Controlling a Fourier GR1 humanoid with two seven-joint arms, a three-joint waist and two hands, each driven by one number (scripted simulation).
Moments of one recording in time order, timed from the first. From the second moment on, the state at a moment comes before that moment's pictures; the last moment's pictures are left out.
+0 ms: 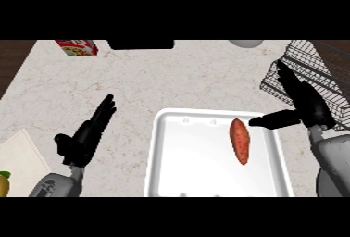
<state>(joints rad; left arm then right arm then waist) -0.13 0.31 -0.28 -1.37 0.25 0.10 -0.10 -0.39 -0.54 0.25 -1.34 -0.20 -0.16 0.27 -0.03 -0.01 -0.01</state>
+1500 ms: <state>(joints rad) -0.11 0.24 -0.23 -1.38 0.17 0.03 -0.10 -0.35 -0.60 0.40 -1.67 0.02 0.19 0.98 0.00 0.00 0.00</state>
